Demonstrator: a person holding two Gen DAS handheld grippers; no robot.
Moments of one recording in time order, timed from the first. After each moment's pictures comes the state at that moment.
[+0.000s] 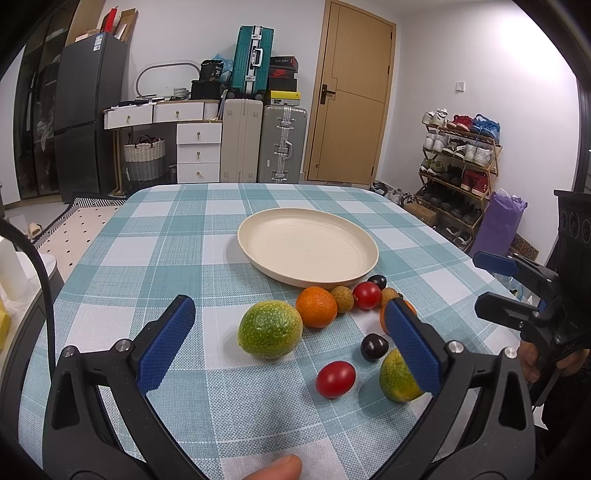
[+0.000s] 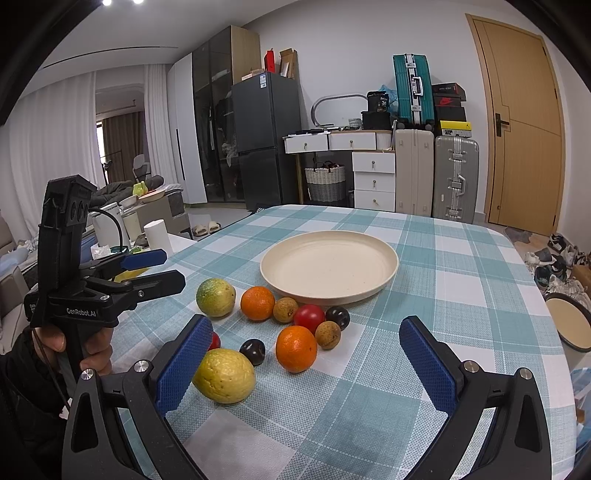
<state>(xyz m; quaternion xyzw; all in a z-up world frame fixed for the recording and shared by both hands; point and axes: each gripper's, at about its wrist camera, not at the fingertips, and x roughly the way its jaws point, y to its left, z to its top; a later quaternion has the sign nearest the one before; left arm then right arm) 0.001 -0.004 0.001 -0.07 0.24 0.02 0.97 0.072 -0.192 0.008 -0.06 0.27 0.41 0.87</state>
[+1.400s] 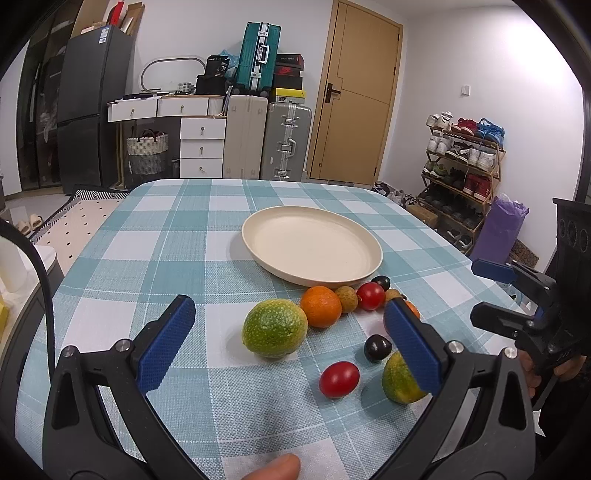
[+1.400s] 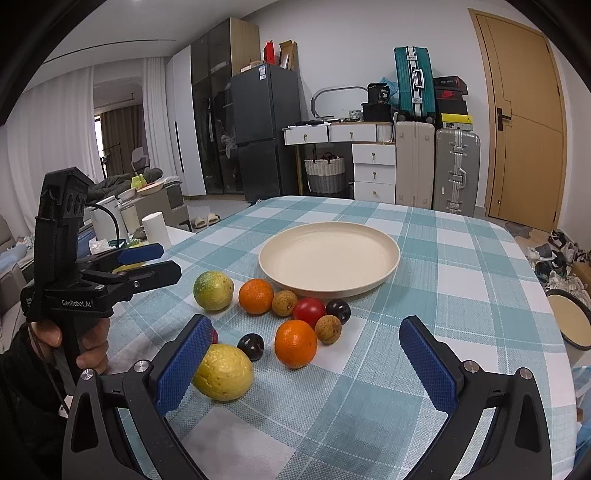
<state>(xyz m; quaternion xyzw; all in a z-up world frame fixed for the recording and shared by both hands) 0.002 0.003 -0.001 -0.08 0.24 0.03 0.97 0.076 -0.188 0.004 -0.07 0.28 0.40 0.87</state>
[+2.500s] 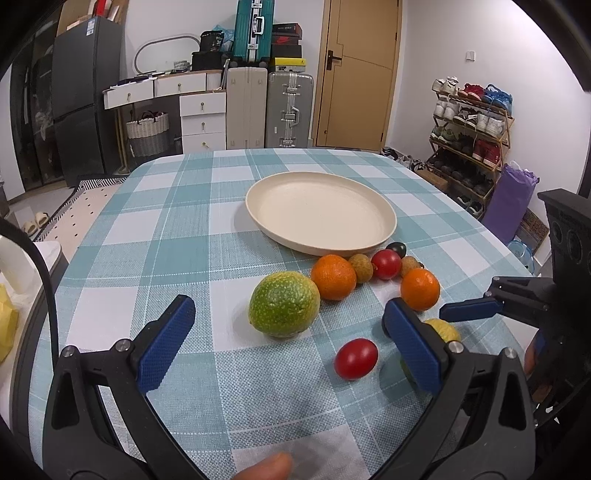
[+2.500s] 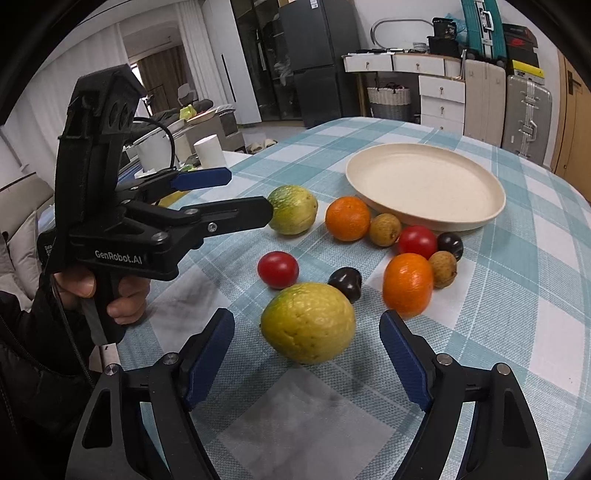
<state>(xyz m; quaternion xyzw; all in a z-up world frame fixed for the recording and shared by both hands) 0.020 0.003 -0.015 -0.05 0.31 0.03 0.95 0.059 -0.126 -0.031 -0.12 0.41 0.50 0.75</state>
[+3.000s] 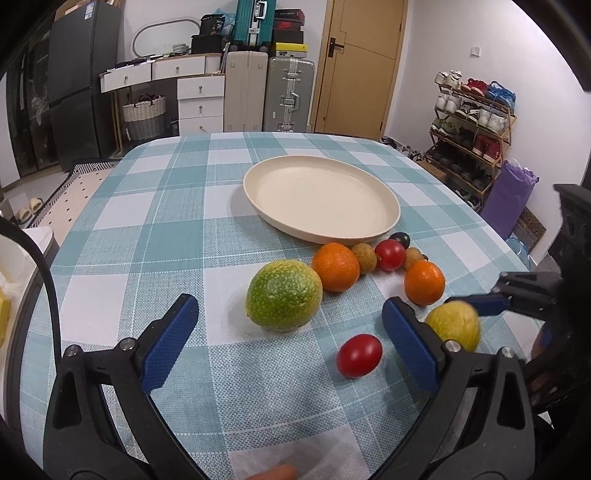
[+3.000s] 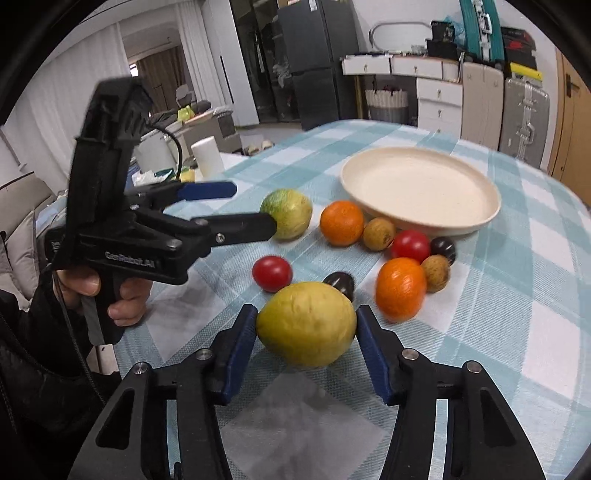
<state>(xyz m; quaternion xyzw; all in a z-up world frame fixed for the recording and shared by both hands) 0.035 0.009 -0.025 -0.07 0.34 0.03 0.94 0.061 -0.134 -0.023 -0.12 0.40 0.49 0.77</state>
